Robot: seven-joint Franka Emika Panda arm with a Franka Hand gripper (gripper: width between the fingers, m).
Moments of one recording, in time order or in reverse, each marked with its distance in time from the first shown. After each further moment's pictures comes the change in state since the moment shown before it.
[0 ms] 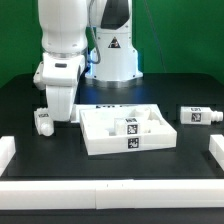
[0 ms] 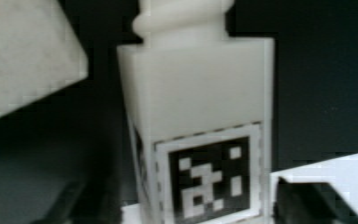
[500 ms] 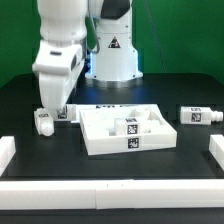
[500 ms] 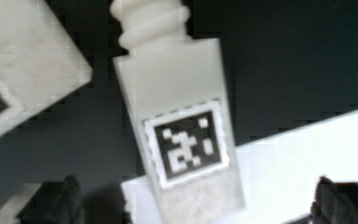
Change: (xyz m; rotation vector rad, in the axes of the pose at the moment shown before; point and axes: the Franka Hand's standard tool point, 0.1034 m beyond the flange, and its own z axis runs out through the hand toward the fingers) arm -0.004 -0.005 -0.041 -0.012 -0.007 0.197
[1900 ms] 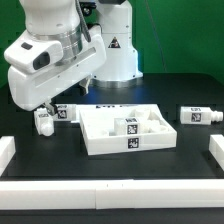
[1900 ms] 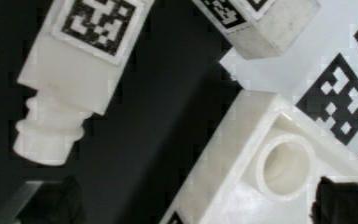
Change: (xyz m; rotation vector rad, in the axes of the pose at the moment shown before) arm 0.027 0.065 -0.027 0.111 0.068 0.511
